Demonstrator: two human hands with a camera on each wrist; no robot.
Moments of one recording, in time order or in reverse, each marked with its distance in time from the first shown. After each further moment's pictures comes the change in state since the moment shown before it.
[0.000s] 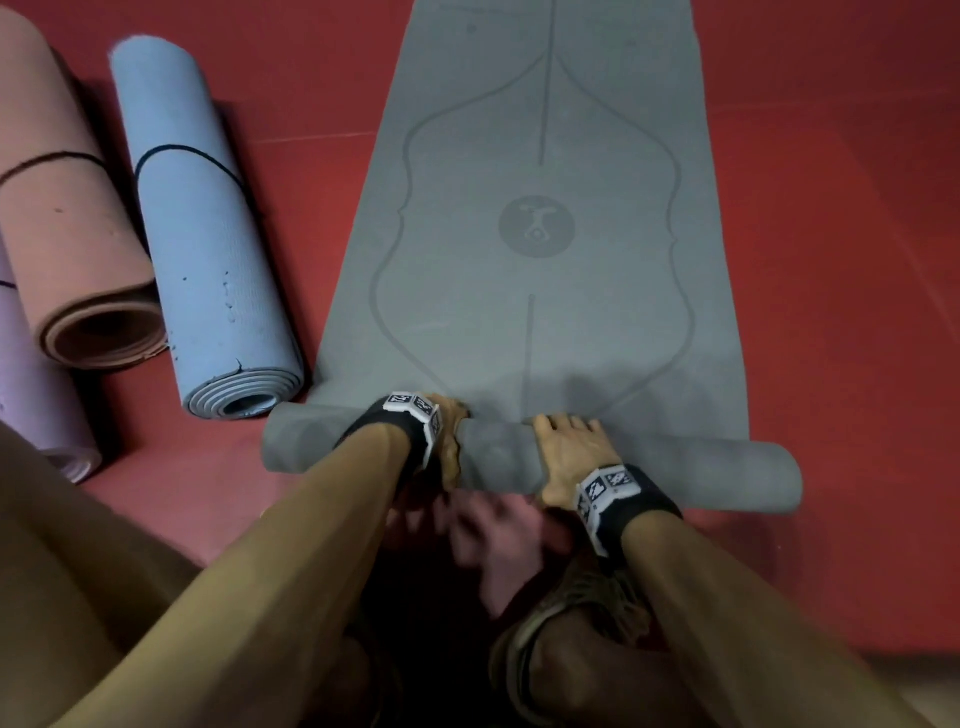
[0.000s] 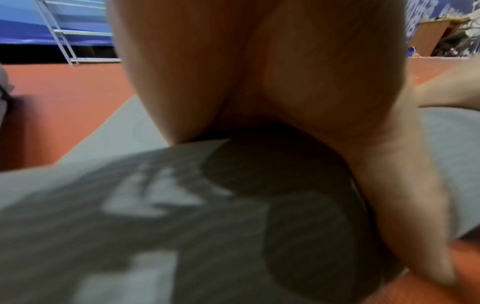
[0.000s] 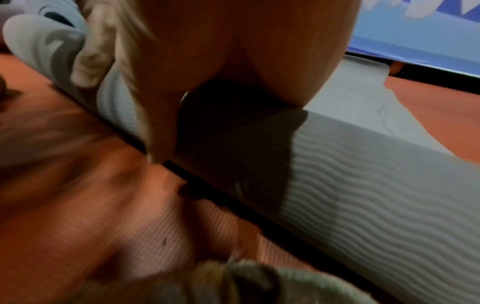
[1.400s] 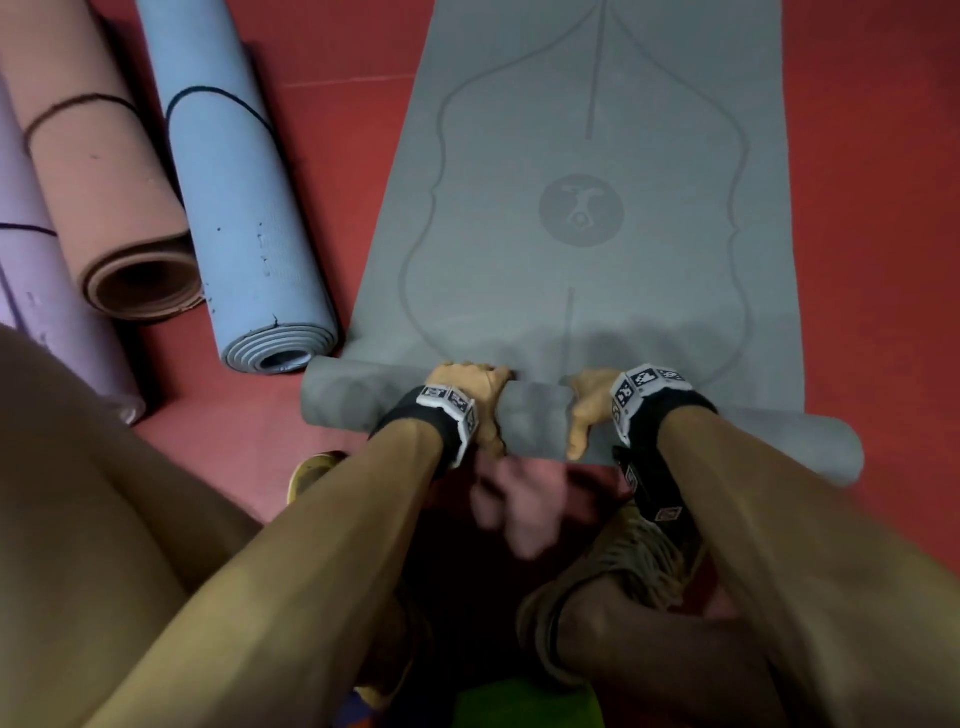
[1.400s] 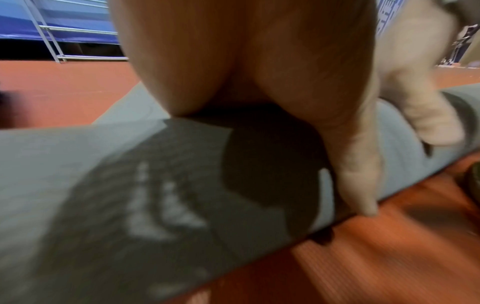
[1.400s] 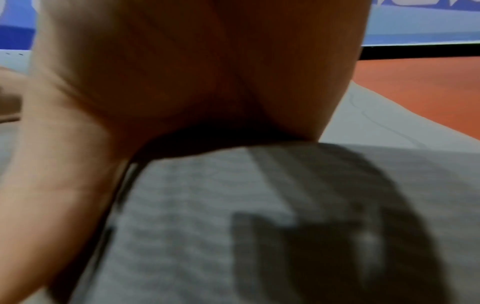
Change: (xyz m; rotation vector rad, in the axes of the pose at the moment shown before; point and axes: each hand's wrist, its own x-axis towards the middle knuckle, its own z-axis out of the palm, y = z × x) left_hand -0.006 0.021 0.021 0.127 0.192 -0.033; right_hand 0.048 0.008 -0.039 0.306 -0.418 0.039
